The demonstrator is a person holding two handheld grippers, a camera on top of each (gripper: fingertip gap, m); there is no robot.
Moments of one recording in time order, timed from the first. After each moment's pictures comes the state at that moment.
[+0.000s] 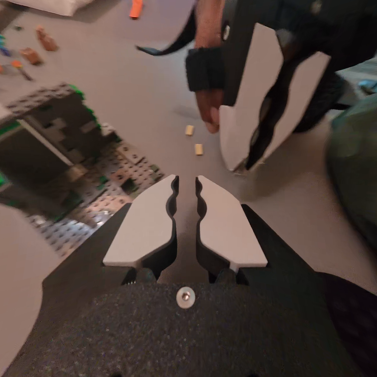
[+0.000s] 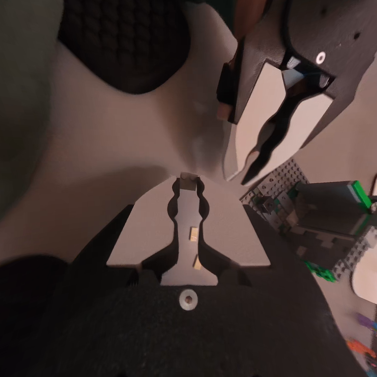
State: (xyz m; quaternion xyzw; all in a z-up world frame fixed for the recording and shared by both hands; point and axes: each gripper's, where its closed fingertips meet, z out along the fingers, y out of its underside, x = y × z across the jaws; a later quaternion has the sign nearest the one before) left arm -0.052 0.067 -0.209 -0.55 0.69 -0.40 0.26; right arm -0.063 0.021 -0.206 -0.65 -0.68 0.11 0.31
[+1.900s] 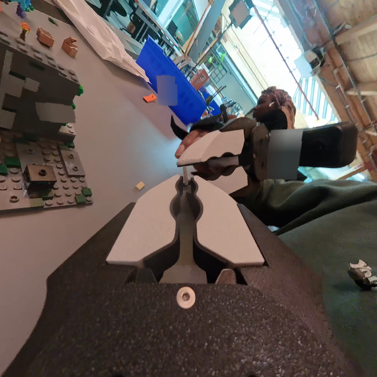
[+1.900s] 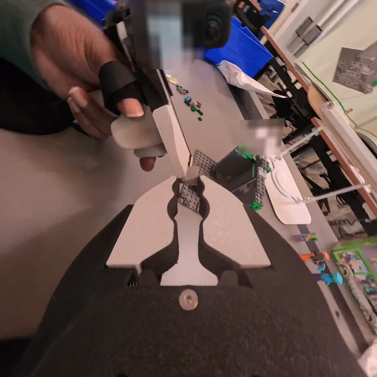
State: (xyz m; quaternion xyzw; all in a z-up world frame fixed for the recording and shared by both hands) left arm -0.024 0.039 -0.153 -0.65 0.34 -0.65 0.19; right arm -0.031 0.051 -0.159 -0.67 -0.50 0.03 0.54
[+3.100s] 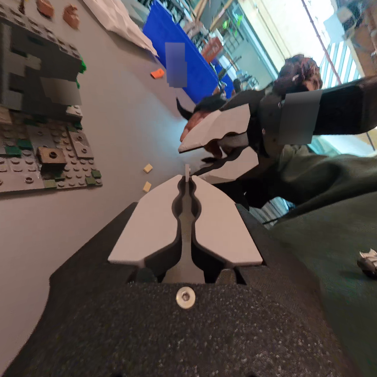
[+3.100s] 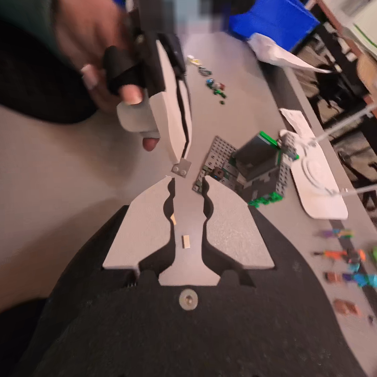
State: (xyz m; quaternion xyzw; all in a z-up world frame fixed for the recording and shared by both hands) left arm -0.033 0.036 -0.167 -0.68 0.38 -0.61 0.17; right arm -0.026 0.044 -0.170 -0.71 -0.49 0.07 0.49
